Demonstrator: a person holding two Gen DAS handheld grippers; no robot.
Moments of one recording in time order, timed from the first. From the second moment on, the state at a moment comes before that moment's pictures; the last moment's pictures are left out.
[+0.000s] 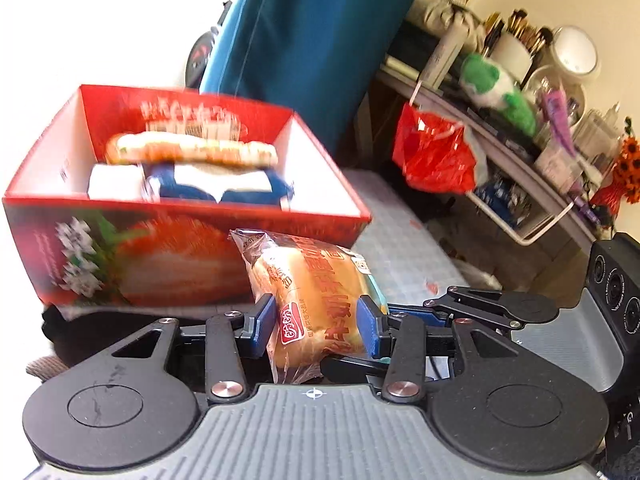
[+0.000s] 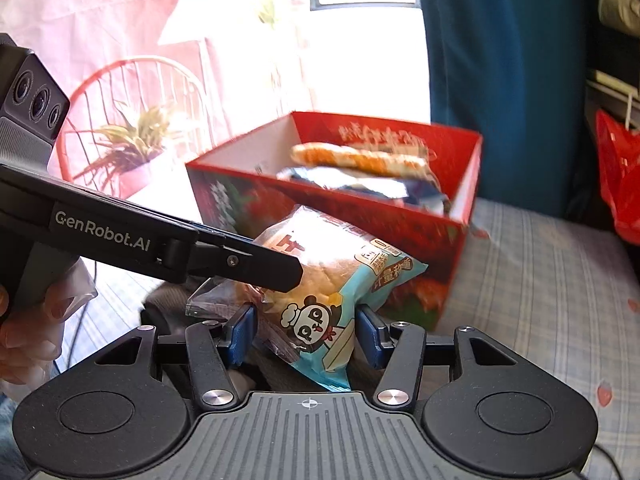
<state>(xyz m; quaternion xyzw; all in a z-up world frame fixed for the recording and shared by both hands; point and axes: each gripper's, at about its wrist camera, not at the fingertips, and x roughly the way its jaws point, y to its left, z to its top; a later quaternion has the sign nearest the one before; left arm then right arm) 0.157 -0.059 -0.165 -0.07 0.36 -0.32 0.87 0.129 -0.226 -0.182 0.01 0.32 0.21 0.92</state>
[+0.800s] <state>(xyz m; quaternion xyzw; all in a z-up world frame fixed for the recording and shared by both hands) 0.276 0.017 -0.115 -0.06 0.37 -0.24 0.90 0.285 -0.147 -0.142 0.07 0.33 0.27 0.90</state>
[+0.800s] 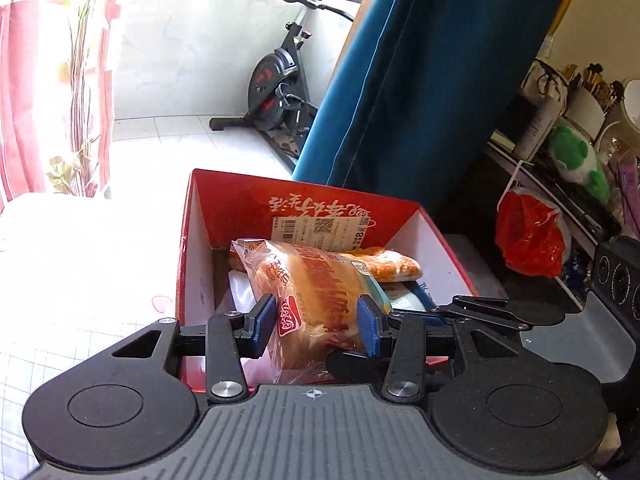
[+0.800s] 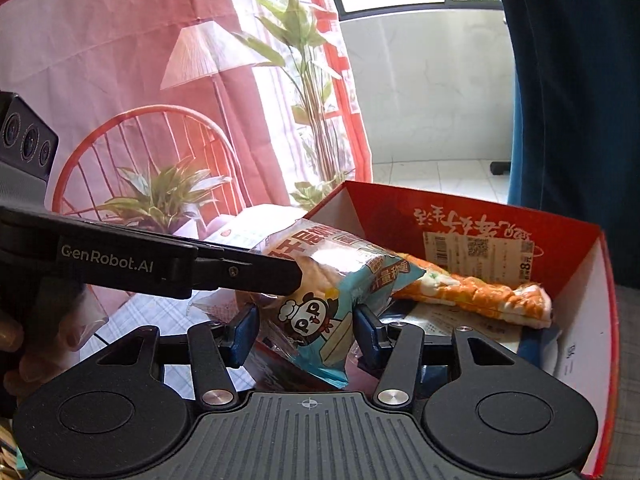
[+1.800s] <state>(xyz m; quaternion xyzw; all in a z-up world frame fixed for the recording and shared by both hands) 0.276 0.014 -0.115 0.01 0.34 -0.18 0.92 0.300 -0.142 -0.149 0.03 0.34 0.26 0.90</state>
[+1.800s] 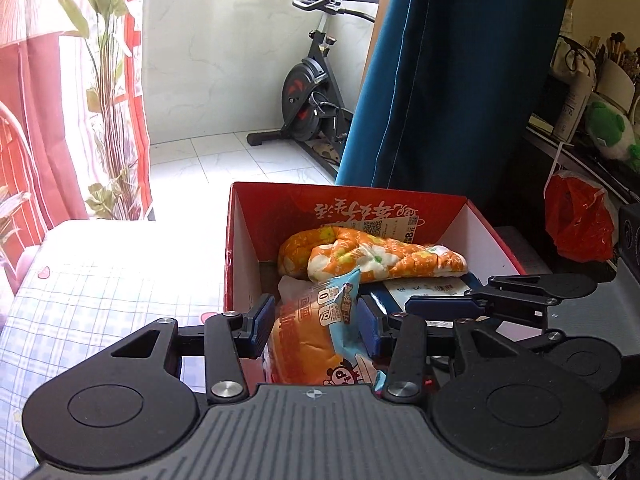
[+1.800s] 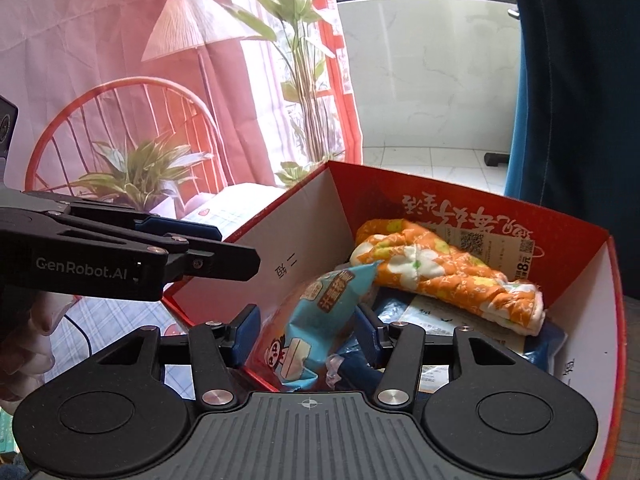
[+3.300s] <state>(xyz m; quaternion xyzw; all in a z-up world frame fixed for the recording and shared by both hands) 0.080 0.030 -0.232 0.00 0.37 -0.20 0.91 0.059 -0.198 -0.242 0.07 0.34 0.18 0.92</state>
